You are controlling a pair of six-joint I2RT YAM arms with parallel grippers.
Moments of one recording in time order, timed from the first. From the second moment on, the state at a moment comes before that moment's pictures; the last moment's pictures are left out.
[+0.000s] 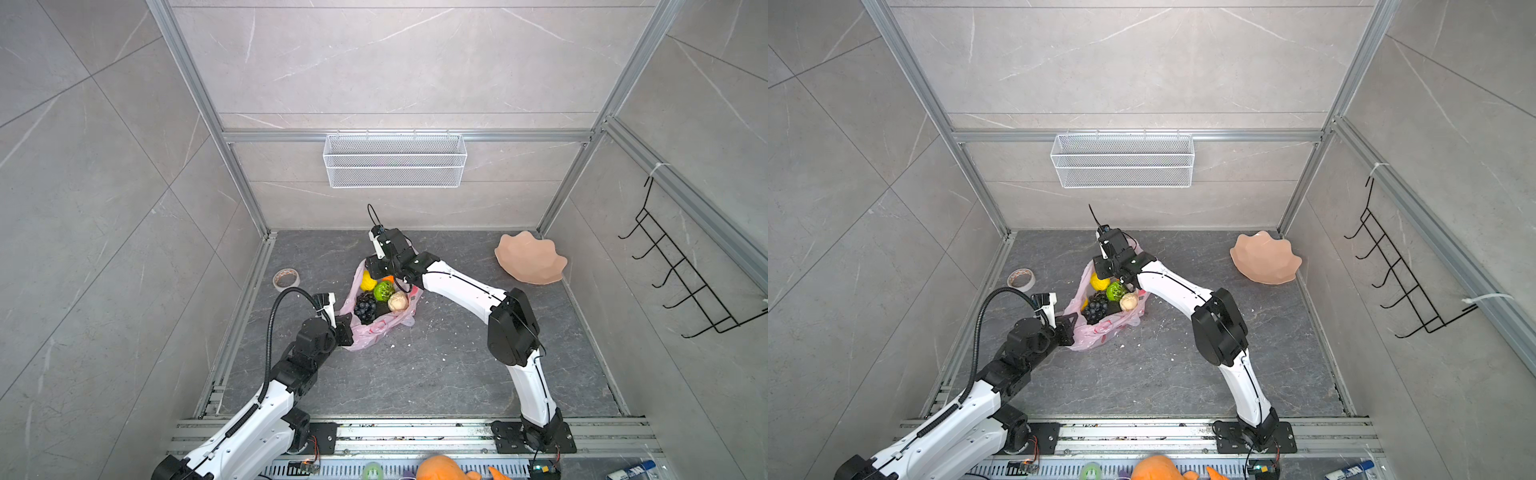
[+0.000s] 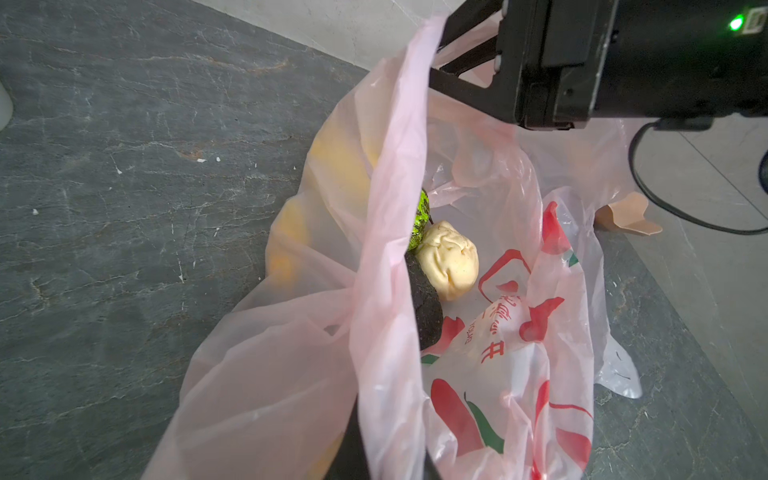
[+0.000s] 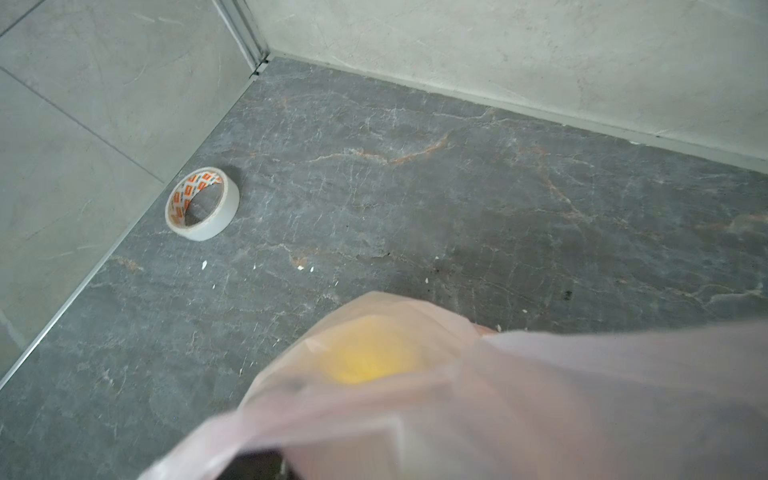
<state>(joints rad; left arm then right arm) -0.48 0.80 0.34 0.04 -0.02 -0.48 0.76 2.17 1.91 -0.40 0.02 0.27</state>
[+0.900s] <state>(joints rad) -0.48 0.90 0.38 0.14 0.04 -0.40 -0.07 1.48 1.12 -0.42 -0.03 0.57</state>
